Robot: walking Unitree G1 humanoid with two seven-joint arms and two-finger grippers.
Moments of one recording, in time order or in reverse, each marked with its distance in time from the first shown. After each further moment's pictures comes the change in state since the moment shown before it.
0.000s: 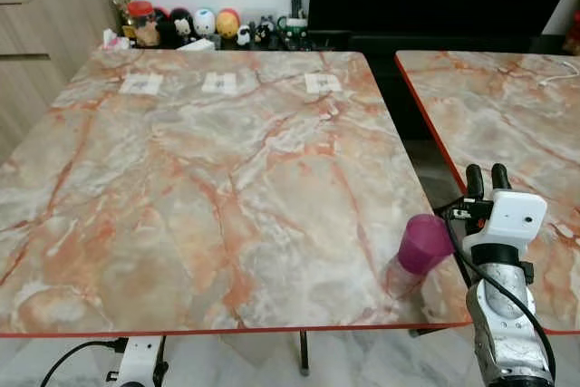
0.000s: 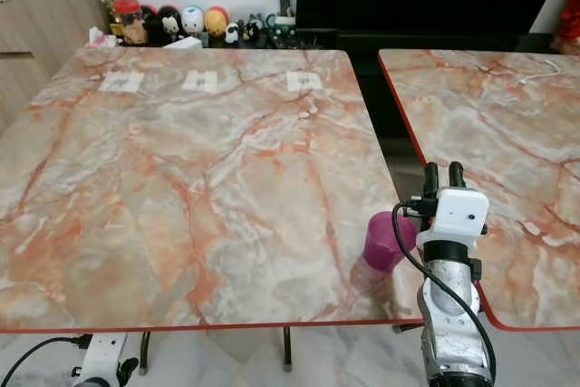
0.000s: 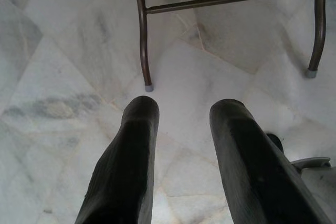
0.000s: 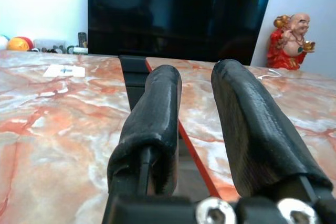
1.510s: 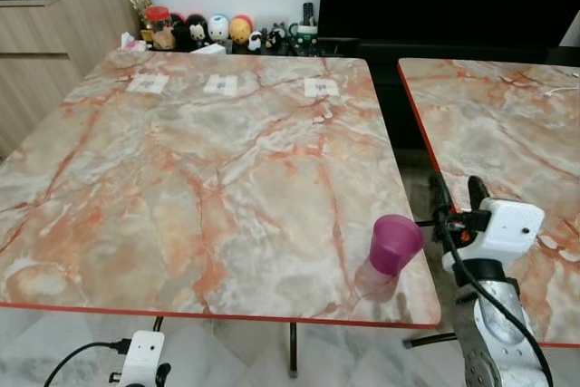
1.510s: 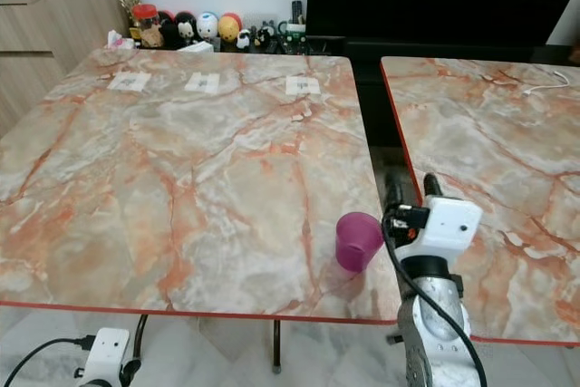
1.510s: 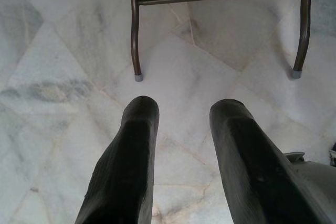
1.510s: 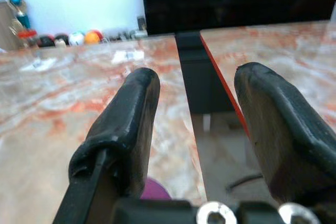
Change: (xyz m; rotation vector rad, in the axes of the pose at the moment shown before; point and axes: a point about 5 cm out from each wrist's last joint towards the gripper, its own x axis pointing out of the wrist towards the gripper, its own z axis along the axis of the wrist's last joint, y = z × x) left arm -0.001 -0.004 -0.003 0.006 0.002 -0.006; right arm -0.042 0.028 0.025 0.207 0.181 0.138
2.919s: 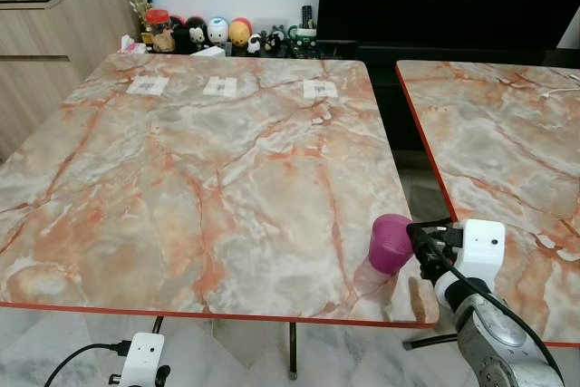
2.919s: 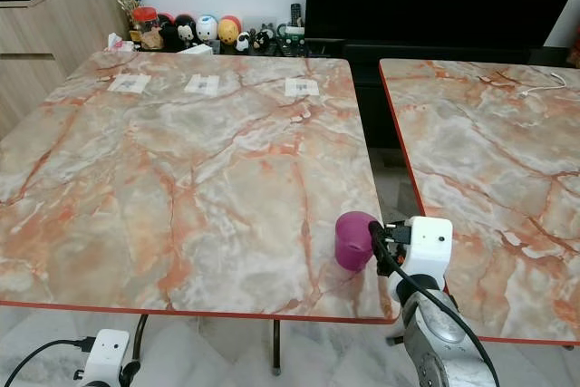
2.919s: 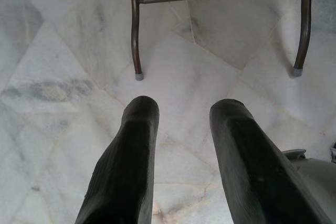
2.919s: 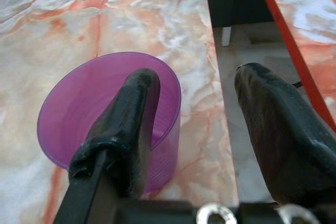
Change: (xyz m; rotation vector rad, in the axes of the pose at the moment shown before) left arm -0.001 0.000 -0.003 0.005 0.007 0.000; right arm -0.007 -0.005 -0.034 0.038 0.370 0.081
